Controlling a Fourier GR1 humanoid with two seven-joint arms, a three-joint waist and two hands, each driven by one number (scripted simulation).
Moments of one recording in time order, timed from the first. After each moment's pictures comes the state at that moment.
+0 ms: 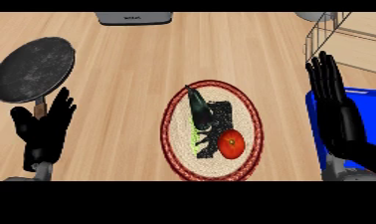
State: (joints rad) left arm 0.01 0.44 -0.17 -1.45 0.38 0.38 0.16; right arm -0.04 -0.21 0.05 -1.71 -0.13 -0.12 -0.20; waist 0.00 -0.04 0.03
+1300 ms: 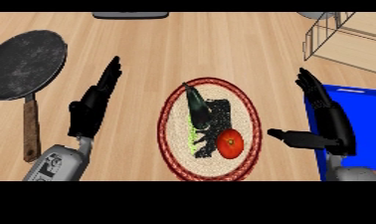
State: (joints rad) left arm -0.21 0.35 -0.33 -1.45 0.17 0.27 0.02; right arm -0.04 -0.28 0.05 -1.46 -0.08 -0.08 -0.23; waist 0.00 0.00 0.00
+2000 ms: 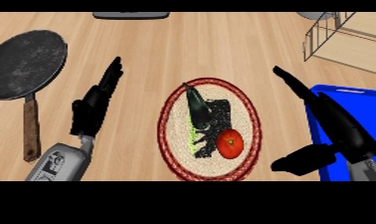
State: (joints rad) left arm -0.22 0.32 -0.30 -1.41 0.15 0.24 0.00; right arm -0.14 -0.53 0.27 -1.91 0.10 0.13 0.42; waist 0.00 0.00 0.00
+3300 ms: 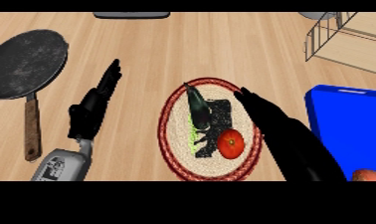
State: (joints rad) left arm -0.17 0.24 -0.20 -1.45 0.04 0.14 0.01; right arm -0.23 -0.30 0.49 -2.16 0.44 0.36 0.95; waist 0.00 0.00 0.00
